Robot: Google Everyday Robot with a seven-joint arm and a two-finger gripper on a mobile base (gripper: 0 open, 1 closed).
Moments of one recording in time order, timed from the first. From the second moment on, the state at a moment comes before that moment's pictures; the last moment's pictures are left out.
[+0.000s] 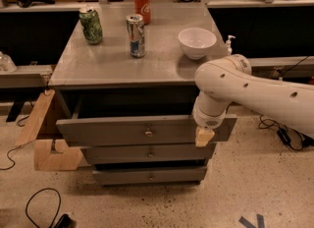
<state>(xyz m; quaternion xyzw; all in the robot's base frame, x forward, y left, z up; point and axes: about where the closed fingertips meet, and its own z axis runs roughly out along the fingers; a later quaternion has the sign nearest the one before) 0.553 -0.158 0.658 -0.71 0.70 -0.02 0.06</state>
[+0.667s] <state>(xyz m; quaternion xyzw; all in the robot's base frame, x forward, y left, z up) 0.544 -0.161 0.667 -0.70 0.71 -0.01 0.04</state>
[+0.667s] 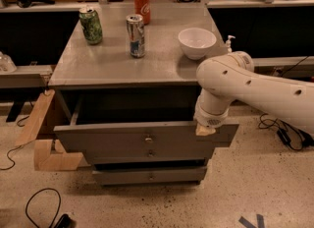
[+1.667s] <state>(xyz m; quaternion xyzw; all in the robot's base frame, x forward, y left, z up) 0.515 -0.167 0.678 -0.69 0.72 0.00 0.02</state>
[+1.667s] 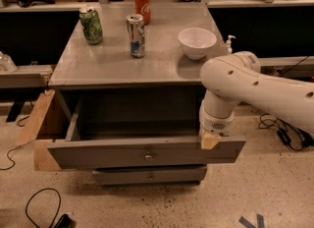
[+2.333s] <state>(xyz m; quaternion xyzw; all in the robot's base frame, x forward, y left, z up) 0.479 -0.173 0.683 -0.68 0.74 0.02 0.00</state>
